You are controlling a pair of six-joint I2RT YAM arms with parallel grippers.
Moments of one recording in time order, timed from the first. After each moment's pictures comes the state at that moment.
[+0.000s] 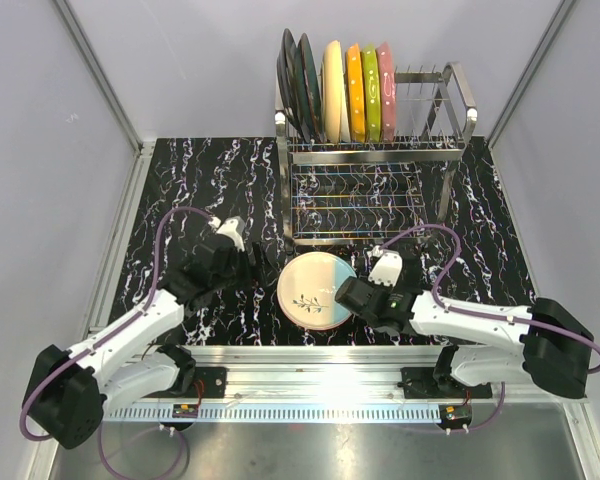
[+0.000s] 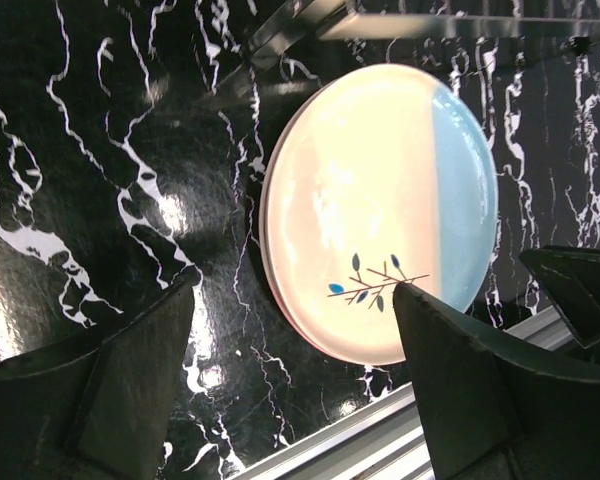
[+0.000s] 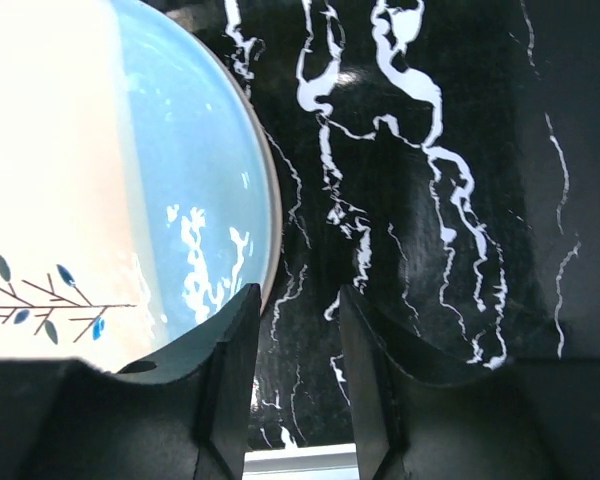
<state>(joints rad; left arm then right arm) -0.56 0.99 0.59 -0.27 0.08 -0.63 1.08 1.22 0.66 -0.59 0.66 1.16</state>
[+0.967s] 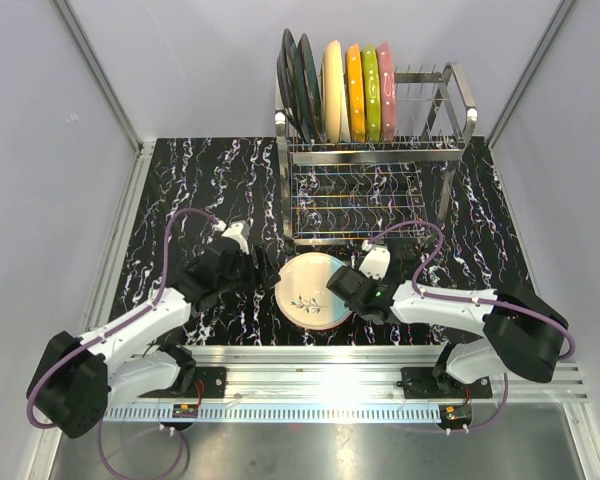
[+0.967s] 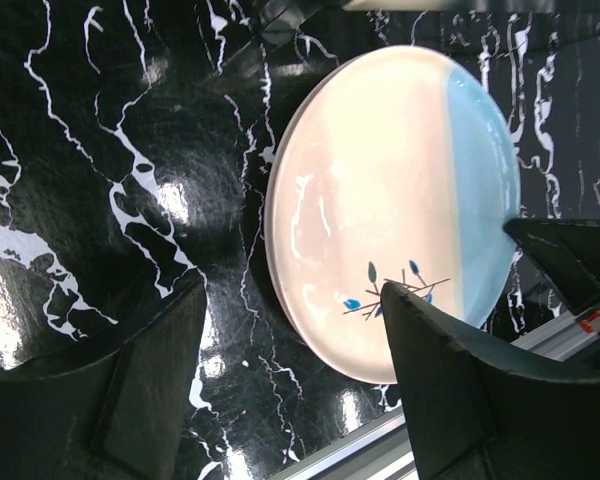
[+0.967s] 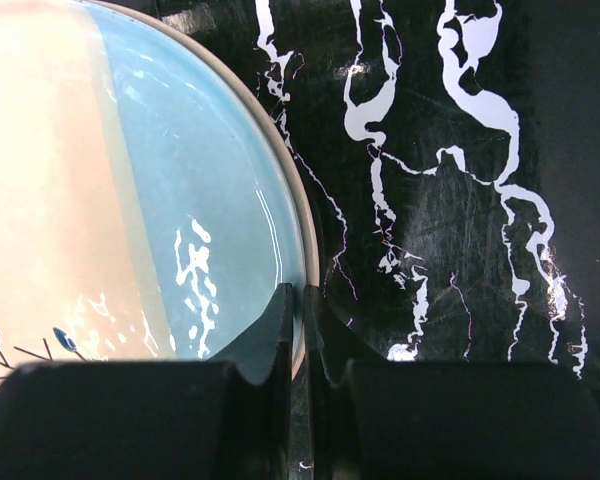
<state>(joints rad) -0.58 1.06 0.53 -0.18 0.08 -0.64 0.99 1.40 0.68 -0.40 0.58 1.09</state>
